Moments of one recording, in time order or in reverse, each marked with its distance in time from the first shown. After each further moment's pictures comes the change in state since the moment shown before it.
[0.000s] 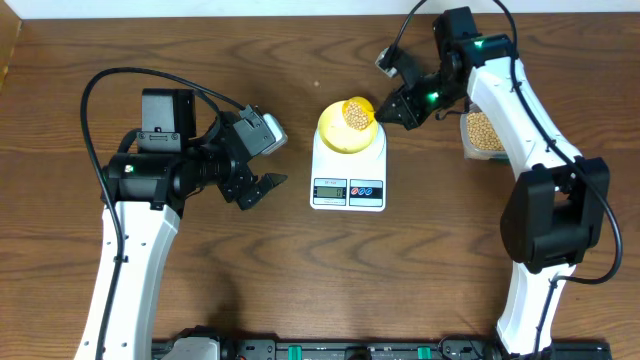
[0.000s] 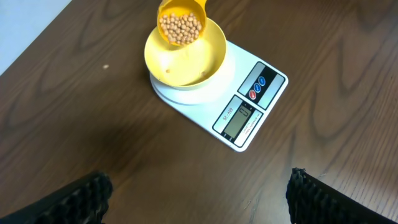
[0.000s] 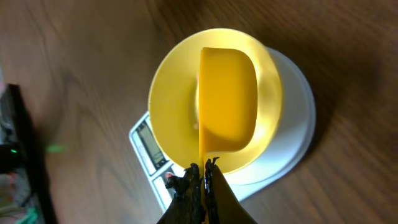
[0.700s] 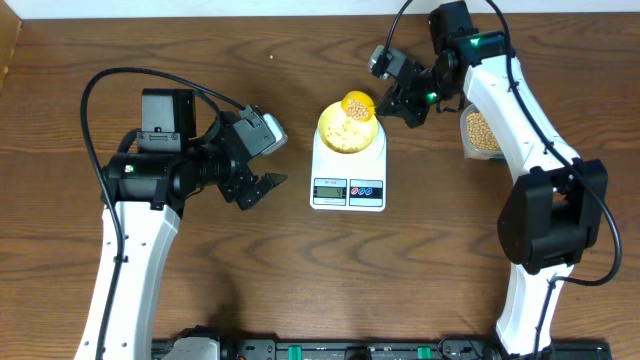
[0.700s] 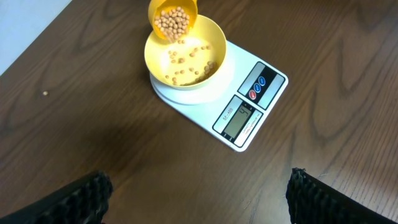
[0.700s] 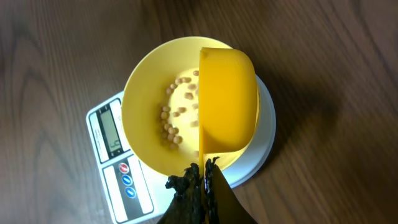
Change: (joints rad) left arm 0.000 0.000 0.000 0.000 0.000 0.000; right arm 0.024 0.000 0.033 0.020 0.096 -0.270
